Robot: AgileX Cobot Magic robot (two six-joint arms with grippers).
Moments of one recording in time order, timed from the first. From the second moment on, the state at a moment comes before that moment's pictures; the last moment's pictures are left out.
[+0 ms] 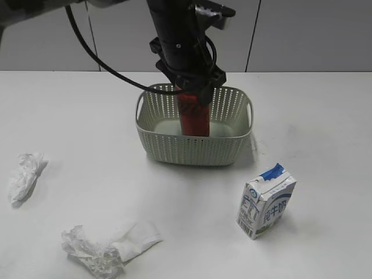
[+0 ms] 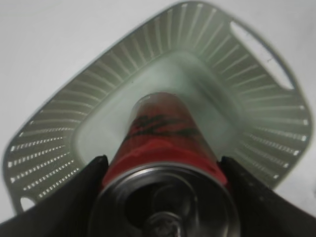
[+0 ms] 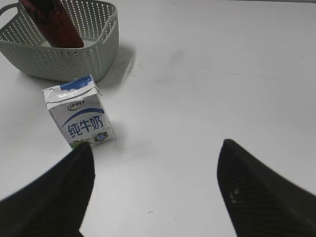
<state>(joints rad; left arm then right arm) -0.70 2.27 -2.17 -0.07 1.23 0.19 0.08 0.00 -0.41 0.19 0.94 -0.10</state>
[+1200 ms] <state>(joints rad) -0.43 2.00 -2.20 -0.07 1.22 0.10 0.08 0.00 -0.41 0.19 0.94 -0.10</state>
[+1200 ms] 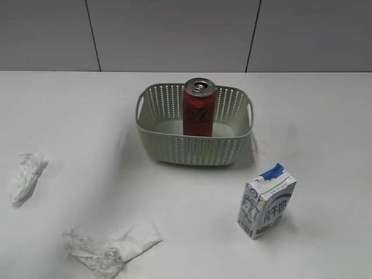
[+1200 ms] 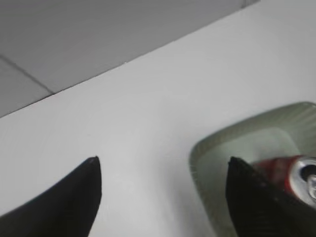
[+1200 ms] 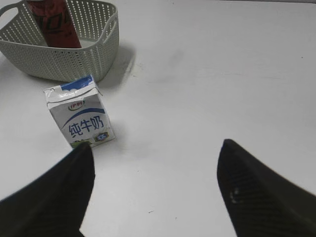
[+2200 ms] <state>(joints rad) -0.10 1.54 -1.47 -0.05 1.22 0.02 0.08 0.00 -0.41 0.19 0.94 -0.10</state>
